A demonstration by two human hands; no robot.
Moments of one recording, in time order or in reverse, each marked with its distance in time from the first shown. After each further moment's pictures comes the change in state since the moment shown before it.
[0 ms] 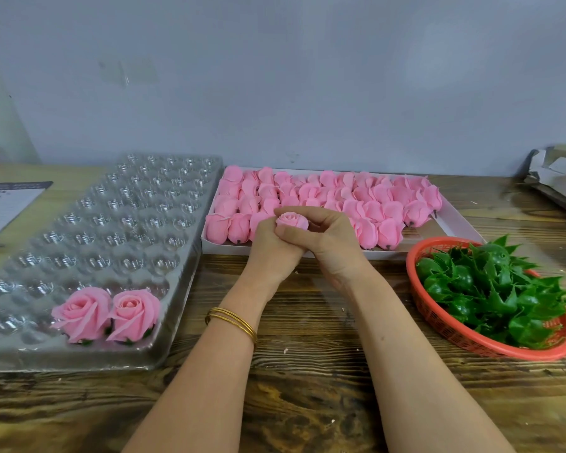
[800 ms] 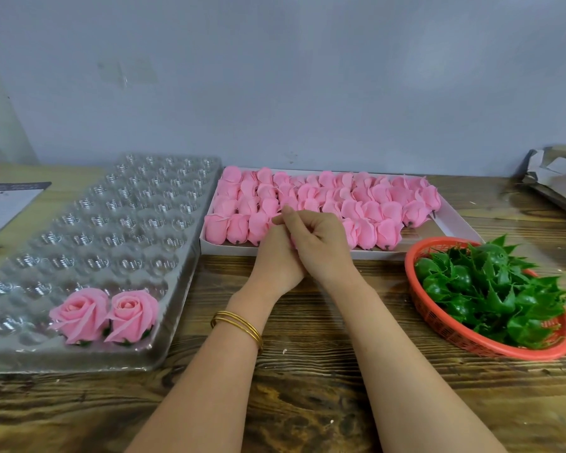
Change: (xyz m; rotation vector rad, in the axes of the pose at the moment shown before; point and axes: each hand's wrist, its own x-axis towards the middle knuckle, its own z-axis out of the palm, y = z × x) left_hand 0.003 -0.001 0.003 0.594 -0.054 0.153; right_hand 0.006 0.013 0.012 -0.423 0.159 -0.158
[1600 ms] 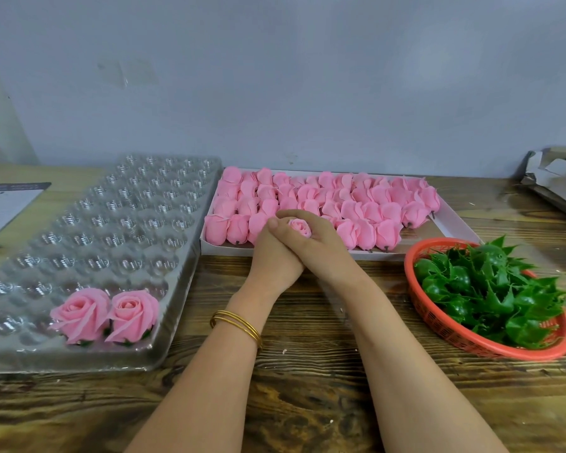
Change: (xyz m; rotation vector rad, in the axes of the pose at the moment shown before) left_hand 0.001 0.001 -0.001 -0.008 0.077 0.044; right_hand -0.001 -0.002 -0.010 0.020 -0.227 0.139
